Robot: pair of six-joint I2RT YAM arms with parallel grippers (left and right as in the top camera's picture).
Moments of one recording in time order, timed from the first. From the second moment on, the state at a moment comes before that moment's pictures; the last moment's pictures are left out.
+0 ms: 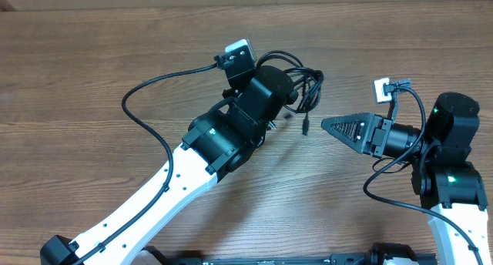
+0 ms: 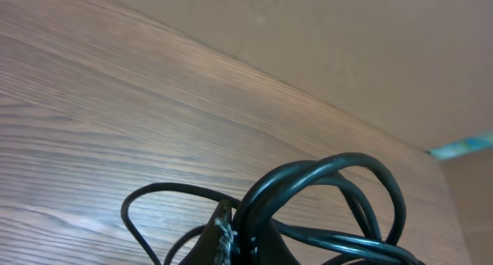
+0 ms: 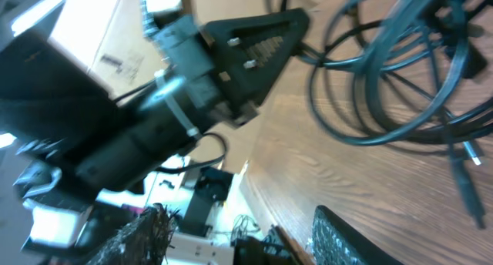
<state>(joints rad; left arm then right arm) -0.78 1.47 1.39 -0.50 -0.50 -0.93 -0.09 0.97 0.85 -0.34 -1.28 0.65</state>
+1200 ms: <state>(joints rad) -0.88 1.48 1.39 -0.40 -0.51 -1.30 -0.09 0.97 0.85 -0.36 -1.06 0.90</state>
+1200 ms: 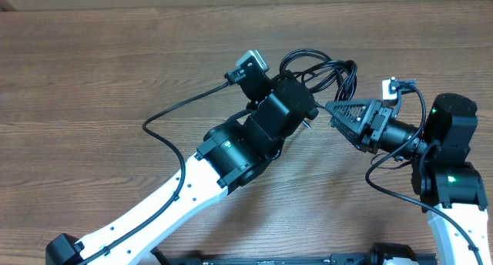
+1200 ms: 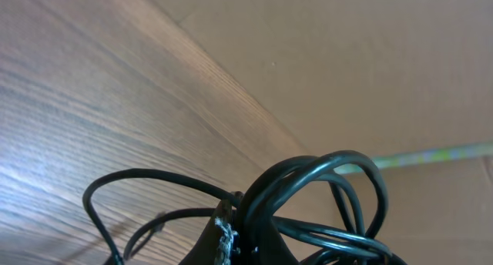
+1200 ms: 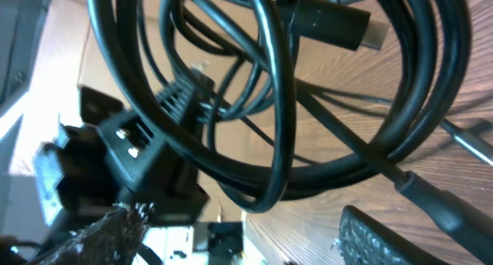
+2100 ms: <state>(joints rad) -0.94 1.55 1.39 -0.39 -0.51 -1.46 -0.09 0.97 0.85 -0.32 -0.88 1.10</state>
